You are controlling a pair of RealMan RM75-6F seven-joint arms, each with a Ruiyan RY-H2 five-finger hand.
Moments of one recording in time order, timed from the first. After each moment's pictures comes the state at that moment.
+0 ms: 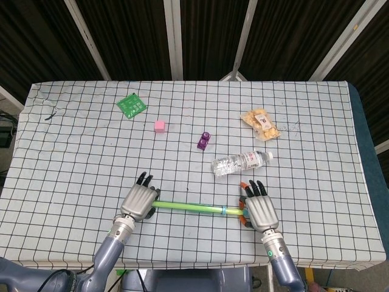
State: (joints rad) left arm -0.66 -1.71 -0.08 -1.76 0.90 1.21 1.00; right arm 0.37 -1.62 0.06 -1.72 -1.19 1.24 -0.65
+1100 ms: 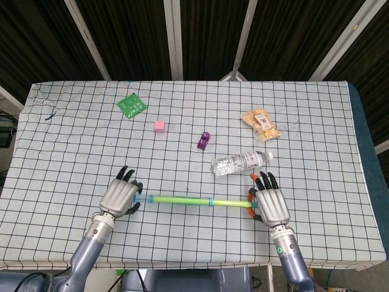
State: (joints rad) left arm -0.62 -1.51 -0.04 -1.88 0.95 1.27 0.90; right arm 0.37 -1.52 0.09 -1.81 -1.18 1.30 -0.66
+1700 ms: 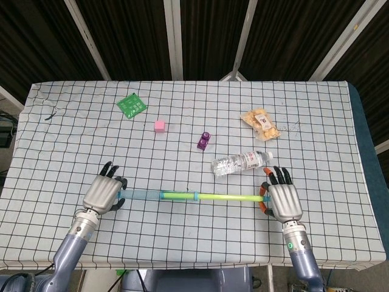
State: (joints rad) left arm -0.59 -1.40 -0.01 -1.88 0.99 1.25 0.83; right arm 0.36 -1.45 0.12 -1.80 -1.15 1.32 -0.62
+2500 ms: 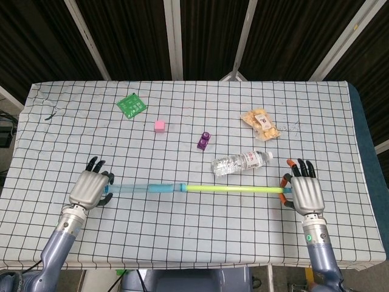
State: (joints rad) left arm -0.58 -1.32 -0.02 -1.85 0.99 1.24 0.79; right arm 0.35 -1.35 0.16 -1.76 -1.09 1.31 -0.56
